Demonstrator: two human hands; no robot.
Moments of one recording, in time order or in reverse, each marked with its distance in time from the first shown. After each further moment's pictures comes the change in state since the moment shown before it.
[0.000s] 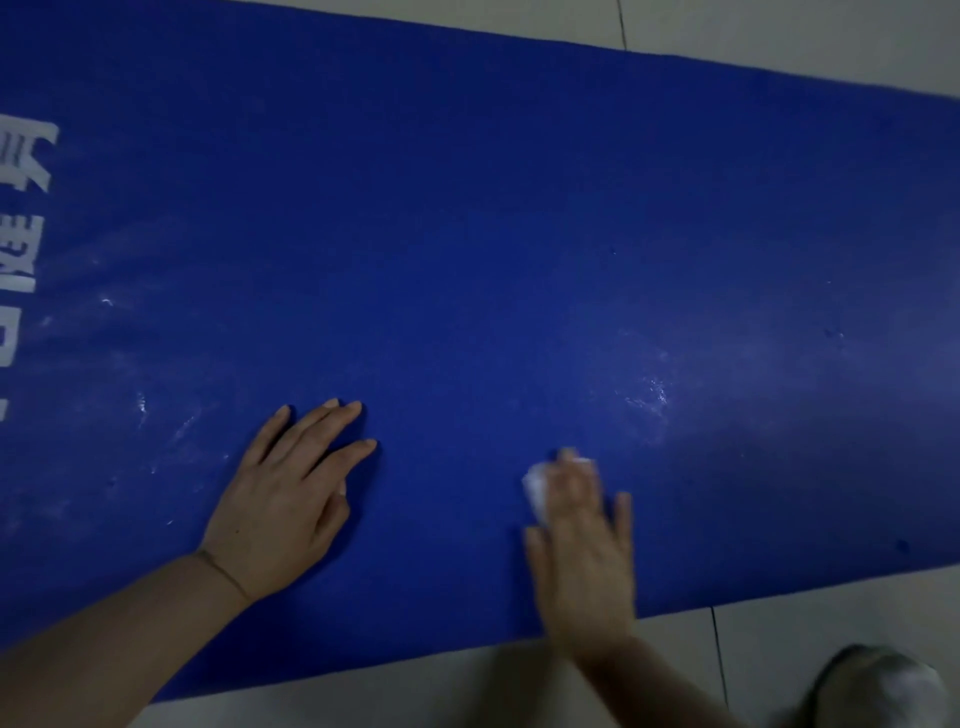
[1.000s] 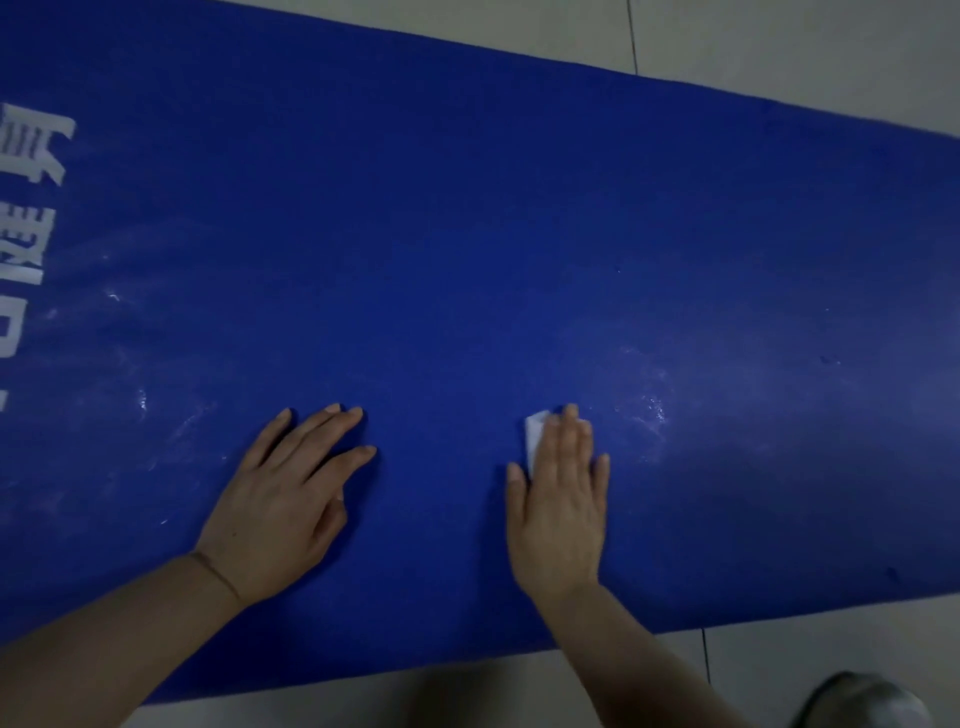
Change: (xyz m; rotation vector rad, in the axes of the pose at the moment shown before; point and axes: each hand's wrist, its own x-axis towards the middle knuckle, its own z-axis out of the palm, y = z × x) left_hand 0.001 0.002 -0.002 0.009 -0.029 -0.029; right_hand 0.052 -0.029 -0.008 0.048 0.063 0.159
